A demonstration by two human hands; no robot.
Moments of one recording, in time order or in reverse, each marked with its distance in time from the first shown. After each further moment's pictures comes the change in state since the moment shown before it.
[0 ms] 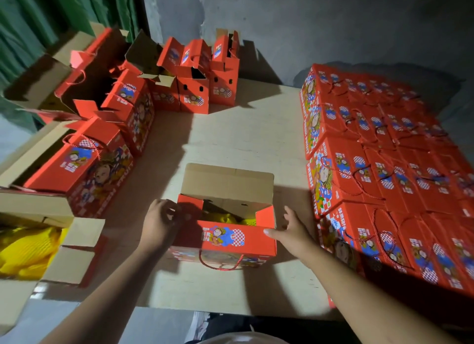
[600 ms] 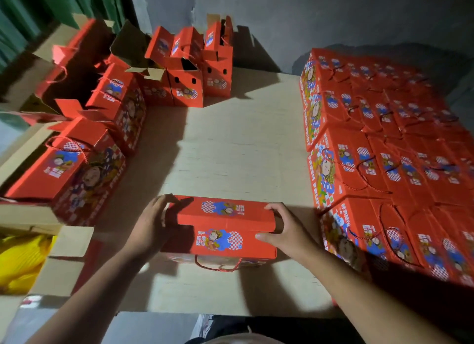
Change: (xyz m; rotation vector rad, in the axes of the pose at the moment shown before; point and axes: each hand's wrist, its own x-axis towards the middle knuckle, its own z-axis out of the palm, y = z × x) left_hand 0.017 -0.005 -0.012 0.091 -0.217 0.270; right_hand 0.008 0.011 0.003 0.035 -0.058 -0.313
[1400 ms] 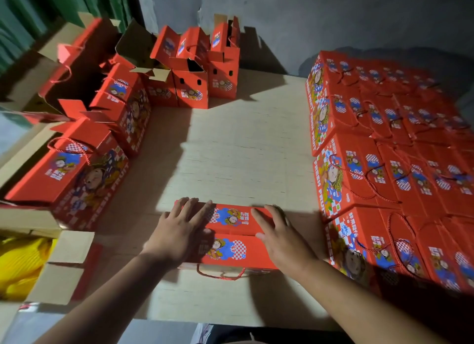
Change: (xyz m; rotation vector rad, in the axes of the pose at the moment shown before) left_hand 0.012 0.019 0.034 0.696 -0.215 0.200; right_hand 0.010 -0.016 0.017 -1.080 -0.015 -0.426
